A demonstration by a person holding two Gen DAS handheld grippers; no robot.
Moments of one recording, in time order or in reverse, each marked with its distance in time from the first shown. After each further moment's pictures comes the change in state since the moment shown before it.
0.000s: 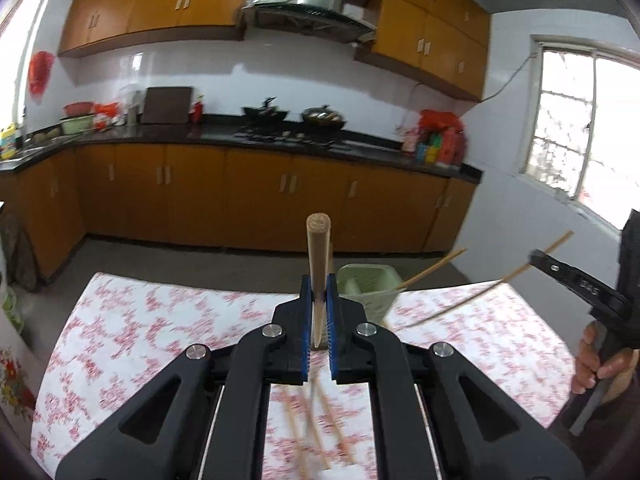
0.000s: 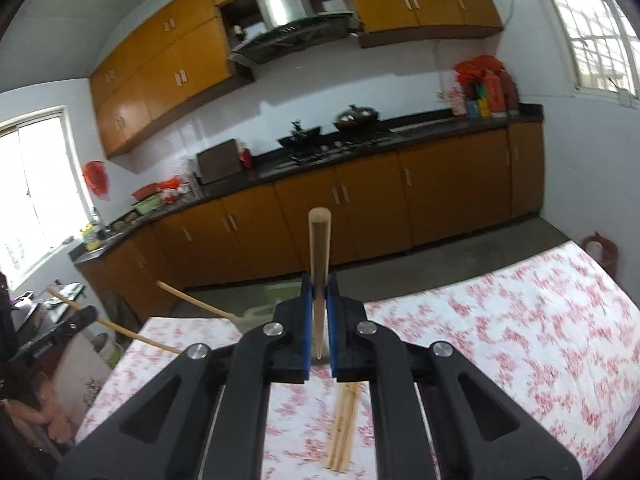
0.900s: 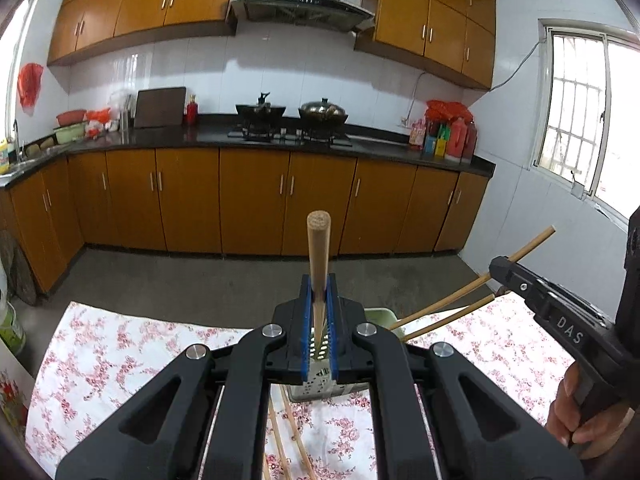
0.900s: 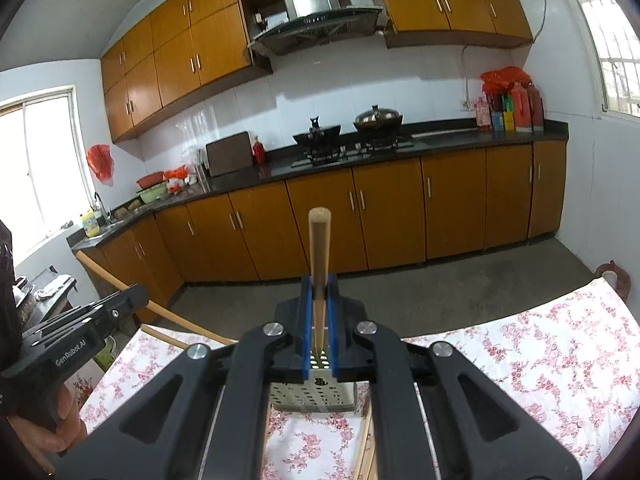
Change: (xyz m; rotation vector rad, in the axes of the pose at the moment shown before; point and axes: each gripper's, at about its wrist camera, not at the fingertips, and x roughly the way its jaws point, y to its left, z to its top) left arm 0.105 -0.033 0.034 0.016 0.044 0.054; right arm 0.104 0.035 0.019 -0.069 0.043 -0.010
